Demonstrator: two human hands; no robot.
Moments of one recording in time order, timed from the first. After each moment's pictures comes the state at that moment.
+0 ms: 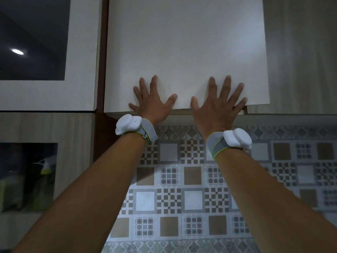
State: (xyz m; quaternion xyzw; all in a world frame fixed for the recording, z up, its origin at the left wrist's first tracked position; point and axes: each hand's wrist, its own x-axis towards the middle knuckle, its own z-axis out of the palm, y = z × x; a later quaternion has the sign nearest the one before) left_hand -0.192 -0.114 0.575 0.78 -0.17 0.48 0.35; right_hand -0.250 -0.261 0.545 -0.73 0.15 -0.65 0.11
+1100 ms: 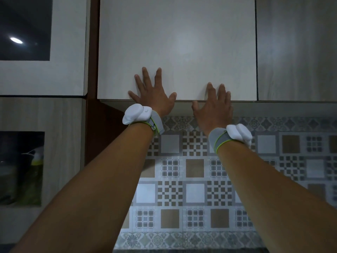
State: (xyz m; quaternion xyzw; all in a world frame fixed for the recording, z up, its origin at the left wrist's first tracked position) left_hand -0.153 -0.131 0.564 0.81 -0.12 0.51 0.25; right_hand -0.180 -0.285 0.524 -0.78 0.08 -0.59 0.19
